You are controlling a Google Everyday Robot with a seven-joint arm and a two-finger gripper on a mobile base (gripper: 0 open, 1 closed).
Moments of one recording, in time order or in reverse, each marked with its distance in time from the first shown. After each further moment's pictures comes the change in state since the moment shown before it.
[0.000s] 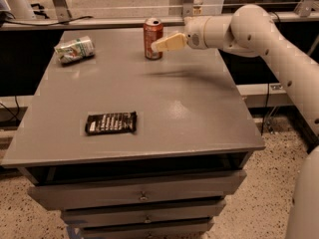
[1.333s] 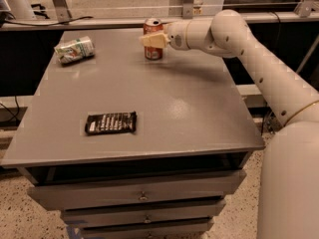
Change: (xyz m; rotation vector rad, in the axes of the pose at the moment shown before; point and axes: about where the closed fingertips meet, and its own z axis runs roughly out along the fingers) arm -0.003 0.020 0.065 -0.106 -0.055 0.065
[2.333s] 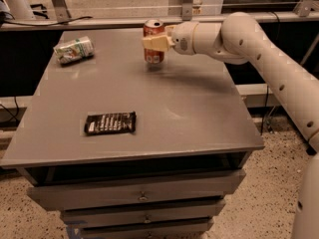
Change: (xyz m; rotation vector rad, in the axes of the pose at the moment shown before) arm -0.013 0.047 -0.031 -0.069 -0.038 0.010
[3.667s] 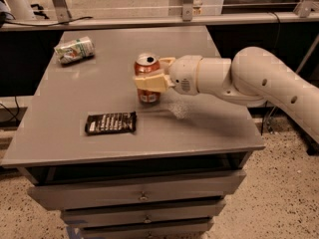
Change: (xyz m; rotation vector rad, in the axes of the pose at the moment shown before) arm 0.030 0.144 -0.060 -0.063 0.028 -0.037
